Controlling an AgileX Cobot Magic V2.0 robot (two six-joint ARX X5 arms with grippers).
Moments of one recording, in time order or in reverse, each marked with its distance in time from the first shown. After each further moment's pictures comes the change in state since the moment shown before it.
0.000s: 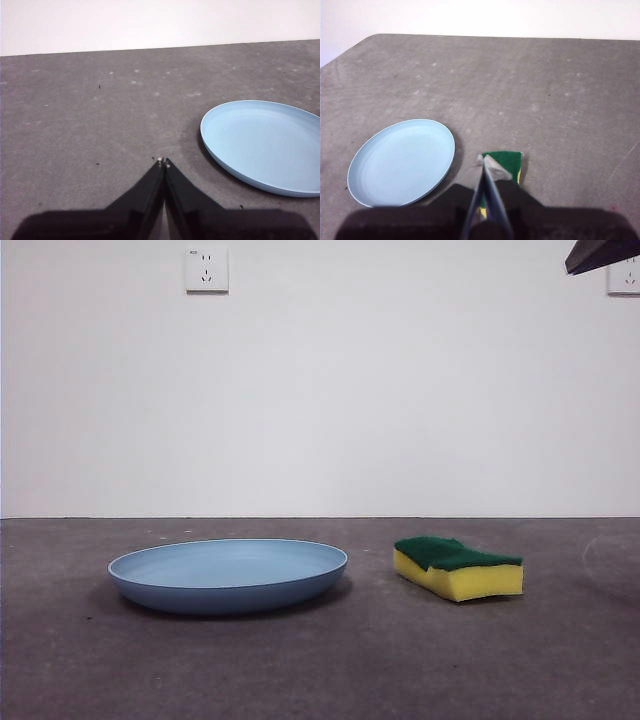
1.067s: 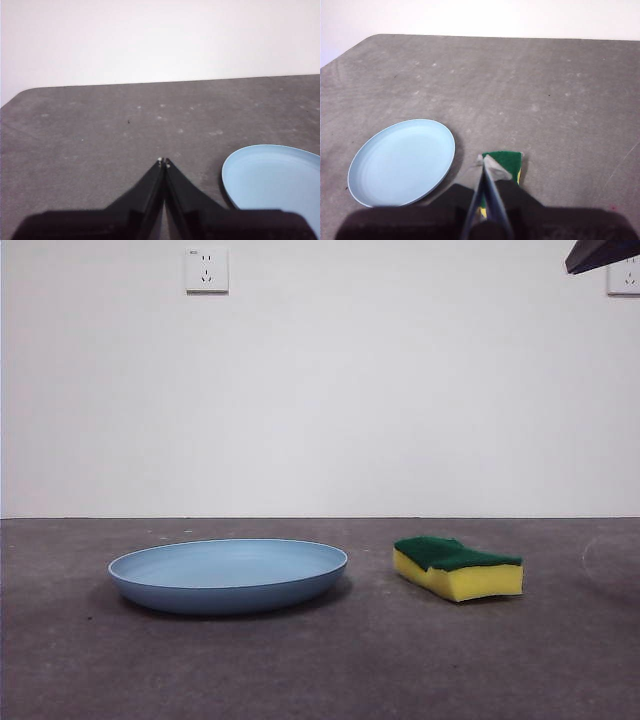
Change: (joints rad) left arm -0.022 0.076 0.150 0.008 -0.122 -0.008; right arm 0.000 0.000 0.000 0.000 0.000 0.000
